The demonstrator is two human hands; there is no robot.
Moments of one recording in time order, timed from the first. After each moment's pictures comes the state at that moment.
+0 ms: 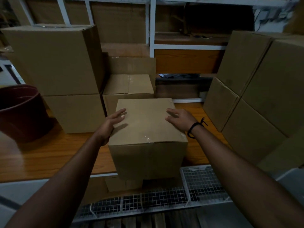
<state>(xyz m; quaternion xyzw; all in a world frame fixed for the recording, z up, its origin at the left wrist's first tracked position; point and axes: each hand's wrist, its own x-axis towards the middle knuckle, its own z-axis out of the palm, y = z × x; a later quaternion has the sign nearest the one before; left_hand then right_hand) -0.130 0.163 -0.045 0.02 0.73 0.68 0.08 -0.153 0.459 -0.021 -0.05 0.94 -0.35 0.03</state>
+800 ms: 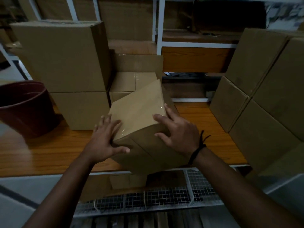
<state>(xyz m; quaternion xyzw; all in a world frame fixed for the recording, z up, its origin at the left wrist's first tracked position) -0.073 0.114 -0.067 0.12 0.95 0.27 -0.07 -0.074 0.400 -0.015 -0.25 0.92 -0.13 -0.26</state>
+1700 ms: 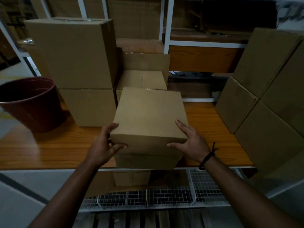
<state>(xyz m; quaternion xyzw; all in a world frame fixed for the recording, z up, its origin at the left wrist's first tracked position) -0.052 0.110 -0.090 0.07 0.87 0.46 -0.14 -0.083 0.433 -0.072 -0.09 0.93 -0.36 -0.05</state>
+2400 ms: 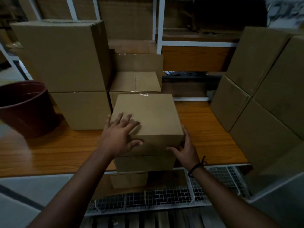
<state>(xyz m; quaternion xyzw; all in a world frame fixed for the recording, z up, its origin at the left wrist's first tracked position) -0.084 0.159 -0.053 0.17 0.97 0.05 -0.14 -0.072 0.431 -0.116 -0.01 0.83 -0.55 -0.06</state>
